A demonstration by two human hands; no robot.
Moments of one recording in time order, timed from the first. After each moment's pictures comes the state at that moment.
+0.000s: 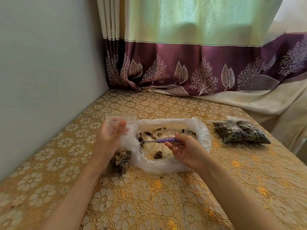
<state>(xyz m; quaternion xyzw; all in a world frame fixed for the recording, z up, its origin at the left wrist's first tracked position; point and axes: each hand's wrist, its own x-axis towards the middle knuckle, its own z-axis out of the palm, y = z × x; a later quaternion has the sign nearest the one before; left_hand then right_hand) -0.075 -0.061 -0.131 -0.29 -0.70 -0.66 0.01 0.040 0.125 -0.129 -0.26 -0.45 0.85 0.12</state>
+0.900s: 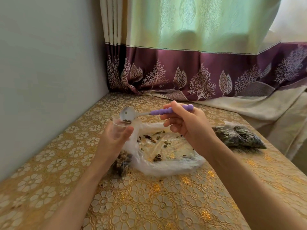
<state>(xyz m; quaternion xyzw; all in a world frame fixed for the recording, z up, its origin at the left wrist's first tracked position) -0.067 -0.058 -0.123 -0.32 -0.68 -0.65 0.00 0.056 0.100 -0.047 -0.03 -0.66 0.71 0.25</state>
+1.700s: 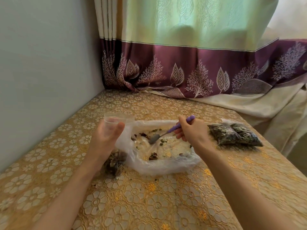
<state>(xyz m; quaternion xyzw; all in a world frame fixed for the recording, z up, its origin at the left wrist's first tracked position) -0.075 -0.059 -0.127 -0.29 -0.70 -0.65 0.00 0.038 0.146 -0.098 -0.25 -0.75 0.52 0.33</state>
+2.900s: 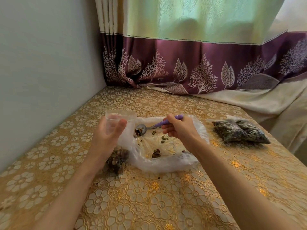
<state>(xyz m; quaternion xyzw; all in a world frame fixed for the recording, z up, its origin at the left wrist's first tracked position) -0.076 -0.059 -0.130 -0.29 -0.69 -0.66 -0.01 0.007 0.140 -0.110 -0.17 -0.70 0.65 0.23</state>
